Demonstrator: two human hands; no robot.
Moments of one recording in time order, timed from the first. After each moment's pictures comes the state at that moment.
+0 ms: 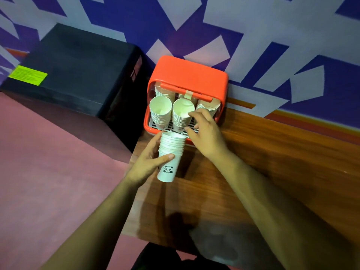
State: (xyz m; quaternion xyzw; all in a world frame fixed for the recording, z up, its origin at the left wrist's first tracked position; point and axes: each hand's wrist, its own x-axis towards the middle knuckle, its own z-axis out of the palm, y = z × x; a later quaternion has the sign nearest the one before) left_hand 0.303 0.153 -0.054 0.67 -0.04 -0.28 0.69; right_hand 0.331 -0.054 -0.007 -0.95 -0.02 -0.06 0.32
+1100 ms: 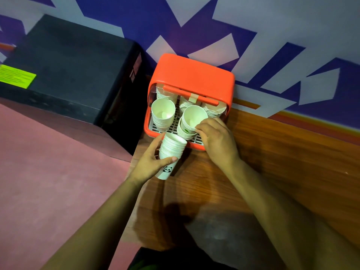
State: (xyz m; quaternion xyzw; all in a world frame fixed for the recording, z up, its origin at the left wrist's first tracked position) left_hand 0.337 0.157 -0.090 0.73 -0.03 -0.26 0.63; right_hand 0.340 -0.071 -0.022 -0.96 -0.09 -0.13 0.21
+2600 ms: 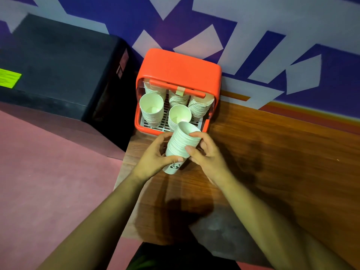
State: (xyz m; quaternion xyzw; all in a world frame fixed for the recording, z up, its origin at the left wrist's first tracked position) left_hand 0.322 0.124 -0.068 0.70 -0.09 -0.28 0.65; right_hand 0.269 -0.056 -0.016 -0.69 0.18 0.09 0.69
